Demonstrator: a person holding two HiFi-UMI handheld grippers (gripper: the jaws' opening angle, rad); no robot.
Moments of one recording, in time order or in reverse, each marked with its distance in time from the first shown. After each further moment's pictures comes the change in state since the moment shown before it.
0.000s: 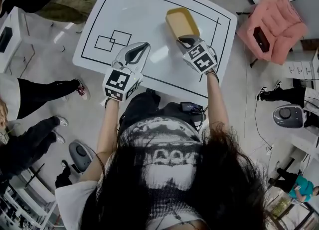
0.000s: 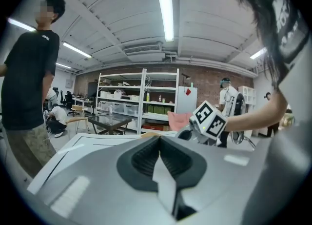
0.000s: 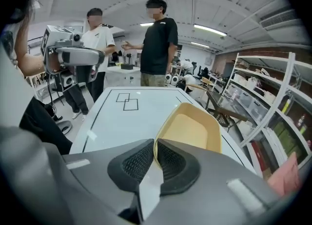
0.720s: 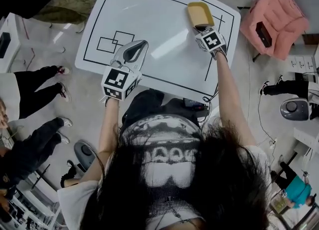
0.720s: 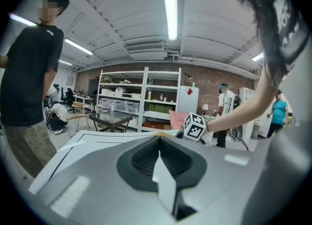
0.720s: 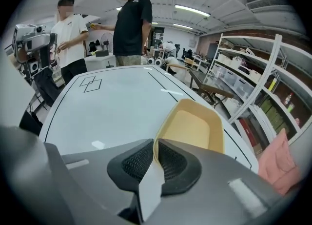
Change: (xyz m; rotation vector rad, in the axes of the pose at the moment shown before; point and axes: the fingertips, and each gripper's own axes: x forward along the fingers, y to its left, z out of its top) left arm 0.004 0.036 -0.009 -0.021 0.011 -0.009; right arm 0.055 -0.103 -0.073 0.165 0.193 -0.123
